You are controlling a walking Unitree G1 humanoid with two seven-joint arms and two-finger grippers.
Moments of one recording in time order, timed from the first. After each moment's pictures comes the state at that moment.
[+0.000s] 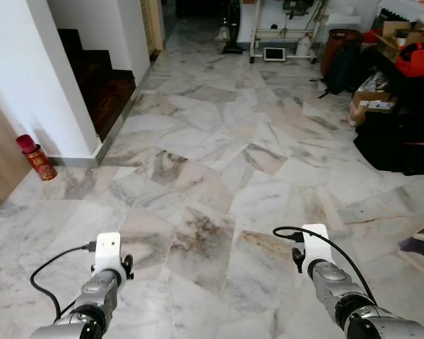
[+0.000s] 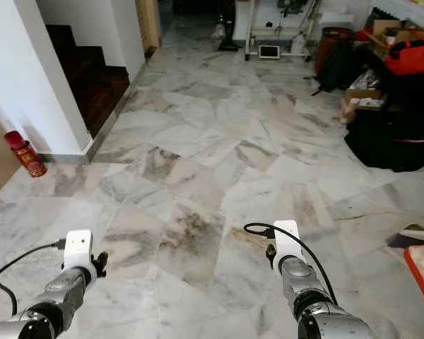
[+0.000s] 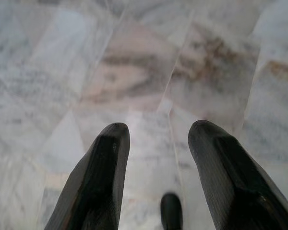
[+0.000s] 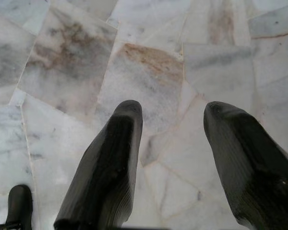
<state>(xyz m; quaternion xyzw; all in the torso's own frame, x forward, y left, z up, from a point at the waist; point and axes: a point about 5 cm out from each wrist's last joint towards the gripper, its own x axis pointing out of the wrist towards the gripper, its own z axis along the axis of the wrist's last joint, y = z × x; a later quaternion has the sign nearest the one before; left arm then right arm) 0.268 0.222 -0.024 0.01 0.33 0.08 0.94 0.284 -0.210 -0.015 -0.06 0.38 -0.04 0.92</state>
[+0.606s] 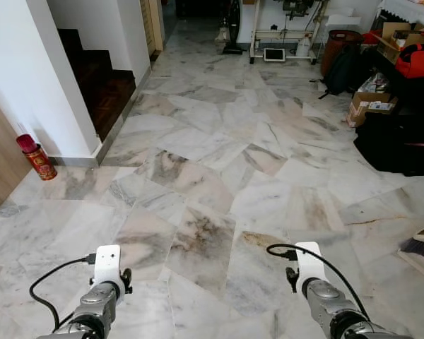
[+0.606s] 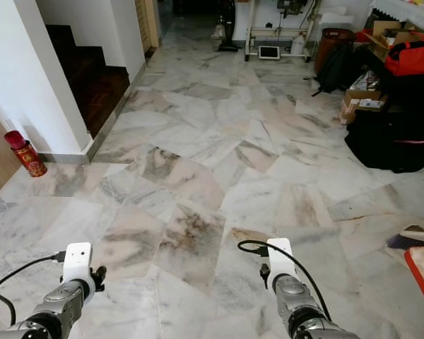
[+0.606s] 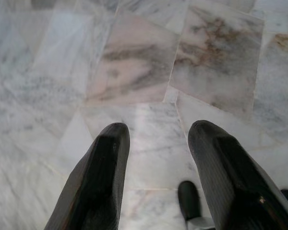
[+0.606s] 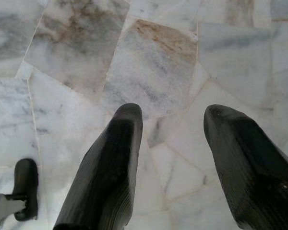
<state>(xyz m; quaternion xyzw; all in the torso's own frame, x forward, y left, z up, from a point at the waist) 0.267 0.218 -0.025 0.07 0.34 0.04 0.94 0.261 -0.196 -0.037 -0.07 0.41 -0.02 0.91</state>
